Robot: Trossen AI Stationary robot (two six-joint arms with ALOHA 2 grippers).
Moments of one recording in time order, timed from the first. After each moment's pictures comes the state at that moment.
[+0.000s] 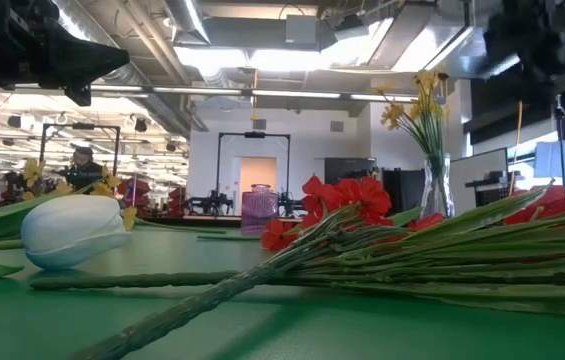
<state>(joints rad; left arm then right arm) -0.22 0.14 0.01 0.28 -0.43 0.01 -0.48 0.55 0.75 -0.81 -0.32 0.53</state>
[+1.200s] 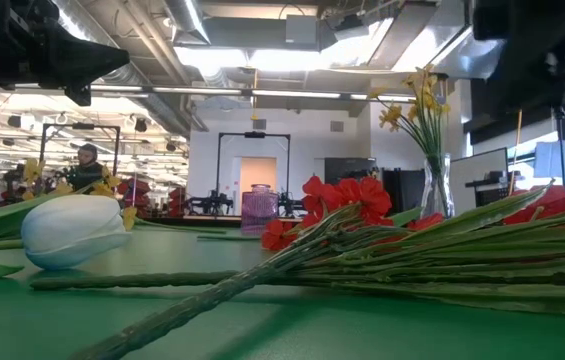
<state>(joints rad) -0.22 0.14 0.01 0.28 -0.43 0.01 0.42 0.98 0.75 -0.64 0.22 1.00</state>
